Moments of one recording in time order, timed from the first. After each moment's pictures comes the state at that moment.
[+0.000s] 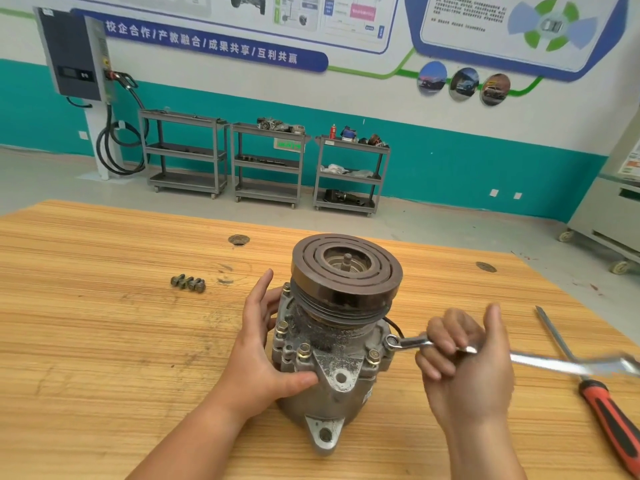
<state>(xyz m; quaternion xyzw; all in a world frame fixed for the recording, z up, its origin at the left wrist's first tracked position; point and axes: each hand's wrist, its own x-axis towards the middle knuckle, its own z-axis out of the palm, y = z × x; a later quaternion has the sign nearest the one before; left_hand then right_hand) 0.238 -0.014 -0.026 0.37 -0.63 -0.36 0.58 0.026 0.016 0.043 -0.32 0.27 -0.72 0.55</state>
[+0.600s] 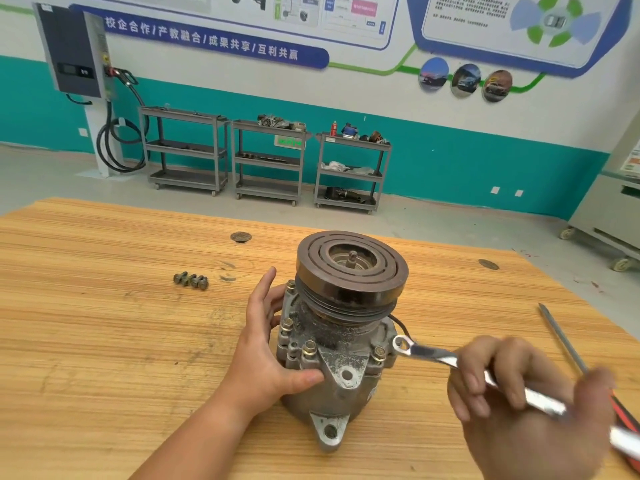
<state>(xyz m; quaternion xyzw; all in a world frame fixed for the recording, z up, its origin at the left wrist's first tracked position) 0.236 -0.013 -0.025 0.37 -0.63 -0.36 0.59 0.020 0.053 0.058 -0.44 -0.02 -0.71 0.55</state>
